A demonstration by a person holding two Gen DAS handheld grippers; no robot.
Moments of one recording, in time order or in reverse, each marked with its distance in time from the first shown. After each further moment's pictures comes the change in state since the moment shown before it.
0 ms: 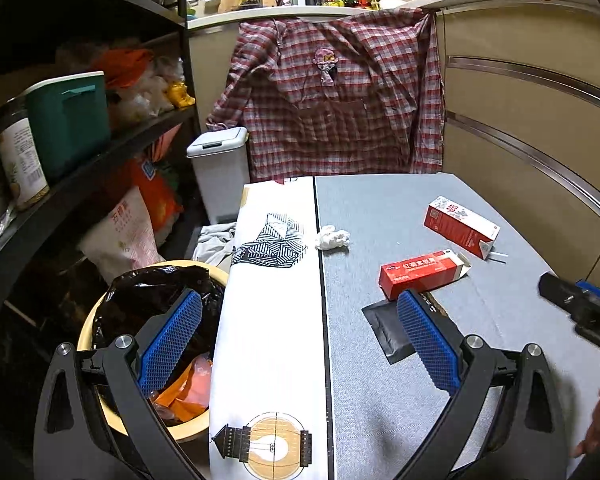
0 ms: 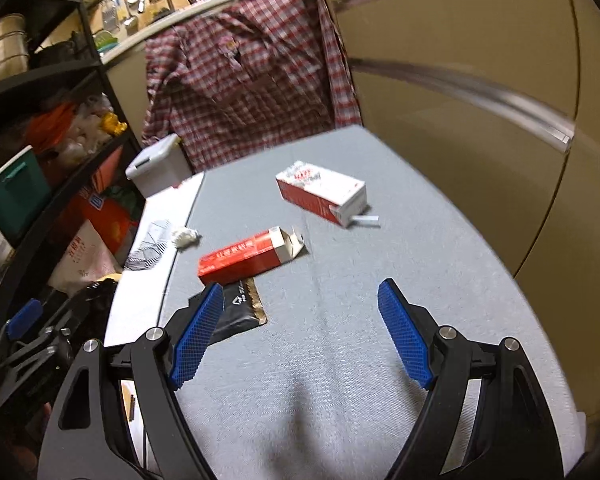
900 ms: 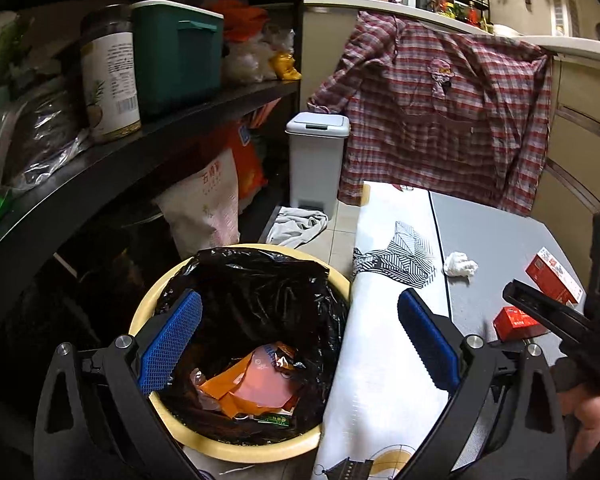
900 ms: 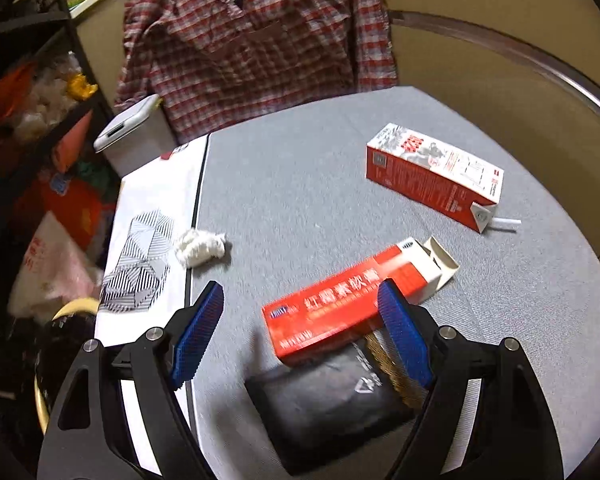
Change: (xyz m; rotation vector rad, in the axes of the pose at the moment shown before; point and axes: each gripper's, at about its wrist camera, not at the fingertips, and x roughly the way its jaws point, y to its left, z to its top) left arm 0.025 0.112 -0.001 -0.254 0.031 0.209; right arm 0.141 0.122 0.026 0.001 0.104 -0.134
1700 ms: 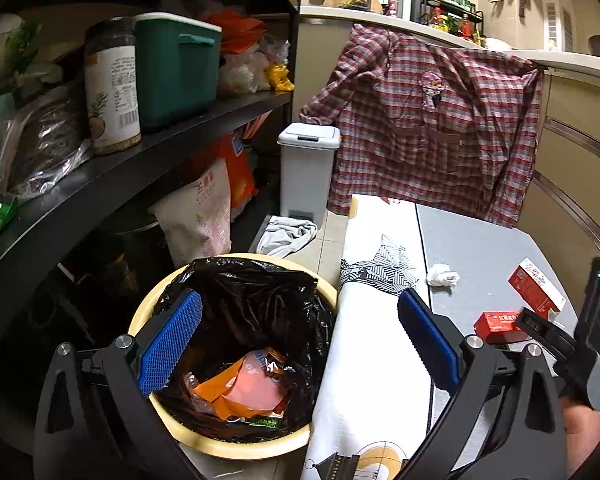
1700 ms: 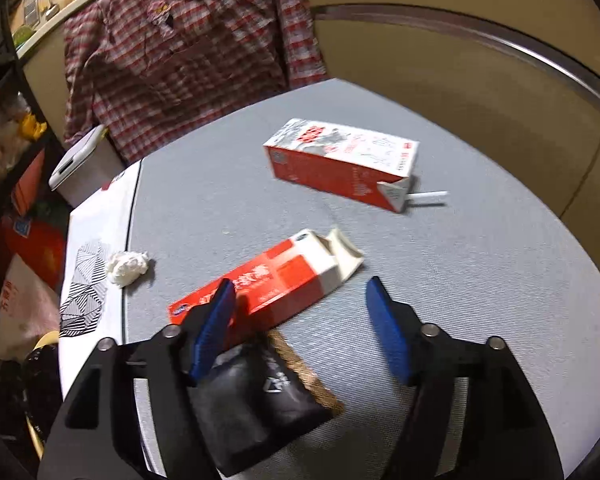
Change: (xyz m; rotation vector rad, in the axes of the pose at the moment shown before) left arm -0.019 0.000 0.005 -0.005 -0.035 -0.047; right arm -0.001 -0.055 -0.005 0.145 0.009 -0.092
